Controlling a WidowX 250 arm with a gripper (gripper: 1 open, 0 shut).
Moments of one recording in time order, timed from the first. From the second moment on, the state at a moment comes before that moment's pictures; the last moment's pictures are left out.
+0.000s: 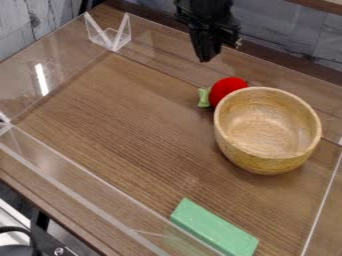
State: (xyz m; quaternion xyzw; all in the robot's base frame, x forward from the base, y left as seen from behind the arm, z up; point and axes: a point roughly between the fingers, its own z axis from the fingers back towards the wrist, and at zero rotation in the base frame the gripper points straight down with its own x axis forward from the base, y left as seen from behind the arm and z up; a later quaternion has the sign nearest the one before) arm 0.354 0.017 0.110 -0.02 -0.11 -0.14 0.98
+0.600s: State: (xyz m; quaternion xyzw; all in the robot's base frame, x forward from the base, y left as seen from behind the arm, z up) arm 0.345 0.009 0.139 -0.04 -0.11 -0.23 0.97
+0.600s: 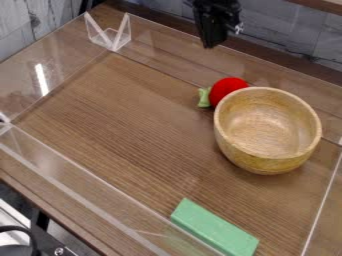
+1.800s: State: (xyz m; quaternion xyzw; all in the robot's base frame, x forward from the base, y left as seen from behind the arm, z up) arm 0.368 -0.041 0.099 -0.07 -0.07 -0.27 0.96
